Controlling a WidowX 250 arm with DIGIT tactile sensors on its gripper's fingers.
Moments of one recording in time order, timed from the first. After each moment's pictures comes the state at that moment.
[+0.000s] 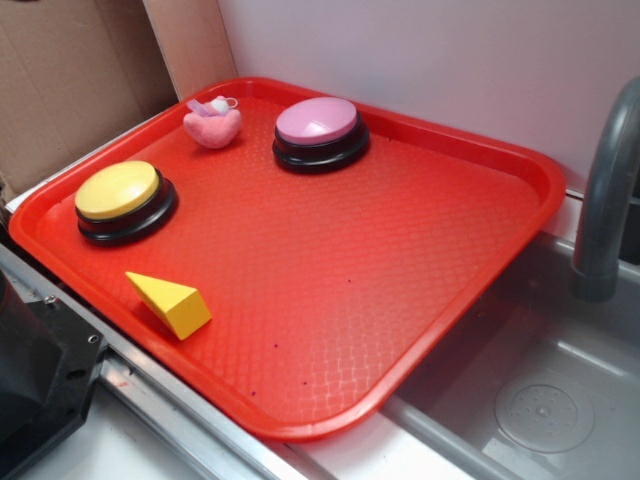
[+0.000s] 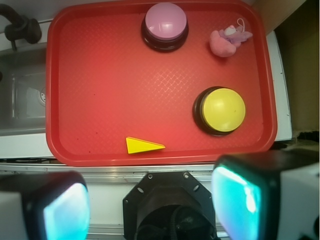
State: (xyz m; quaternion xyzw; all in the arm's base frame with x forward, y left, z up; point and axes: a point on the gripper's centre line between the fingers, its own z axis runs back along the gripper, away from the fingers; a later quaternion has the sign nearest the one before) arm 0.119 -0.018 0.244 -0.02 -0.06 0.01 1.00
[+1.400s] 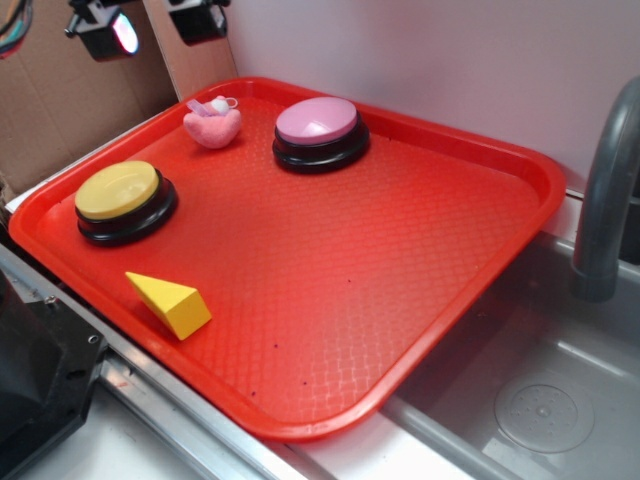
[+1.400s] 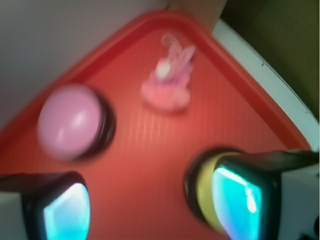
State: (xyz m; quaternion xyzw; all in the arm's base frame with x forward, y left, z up) arm 0.251 0.087 0.130 -0.02 -0.12 0.38 0.92
